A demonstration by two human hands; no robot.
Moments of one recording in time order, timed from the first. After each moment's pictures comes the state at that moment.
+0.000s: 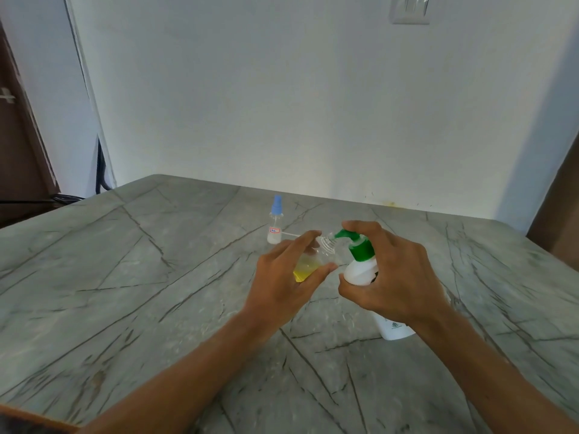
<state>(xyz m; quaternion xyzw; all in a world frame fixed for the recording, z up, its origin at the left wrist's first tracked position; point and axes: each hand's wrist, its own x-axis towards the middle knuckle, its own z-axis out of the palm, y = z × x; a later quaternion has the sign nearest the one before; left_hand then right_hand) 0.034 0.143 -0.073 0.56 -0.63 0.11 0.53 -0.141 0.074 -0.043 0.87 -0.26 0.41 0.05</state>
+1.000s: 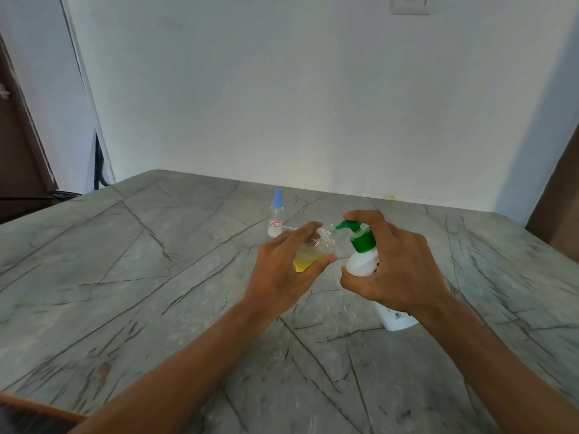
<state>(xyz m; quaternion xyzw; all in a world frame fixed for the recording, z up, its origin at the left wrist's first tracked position) 0.039 0.141 -0.070 0.56 -0.64 0.11 0.51 -0.141 0.073 -0.041 0.87 -0.27 0.40 0.05</state>
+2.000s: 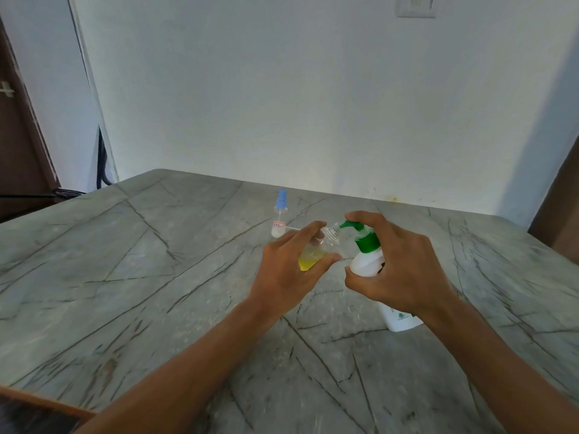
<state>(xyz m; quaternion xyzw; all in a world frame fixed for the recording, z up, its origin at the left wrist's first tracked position) 0.040 0.139 -0.072 0.54 -0.64 0.11 0.53 -0.141 0.072 -0.041 0.88 -0.26 0.40 0.05</state>
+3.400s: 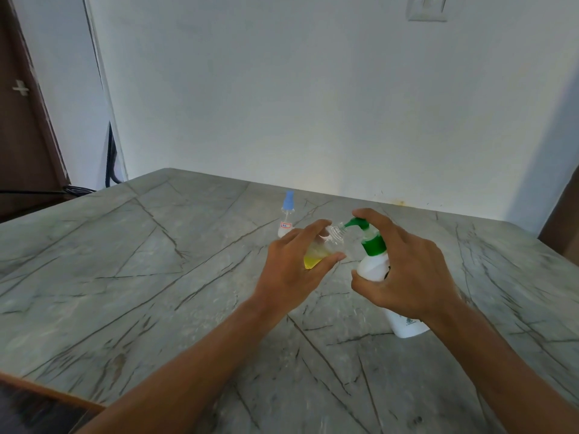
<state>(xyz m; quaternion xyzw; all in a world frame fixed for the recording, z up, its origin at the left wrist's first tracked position) 0.043 0.140 -0.067 0.55 -0.64 0.11 0.53 -0.140 0.074 -0.042 0.88 -0.28 0.38 0.07</state>
